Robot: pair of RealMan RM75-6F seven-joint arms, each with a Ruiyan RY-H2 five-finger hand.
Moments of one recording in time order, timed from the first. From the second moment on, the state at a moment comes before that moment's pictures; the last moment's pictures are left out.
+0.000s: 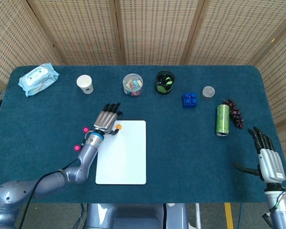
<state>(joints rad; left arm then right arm) -0.95 -1.85 -0.29 -1.01 0.87 0.77 0.42 0.13 -1.13 0.13 -1.70 -1.38 1.38 0.20</state>
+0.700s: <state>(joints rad) -0.70 -1.61 -0.13 -1.15 1.04 0.87 0.21 0.13 -1.14 0.13 -1.71 -1.38 1.39 0.18</state>
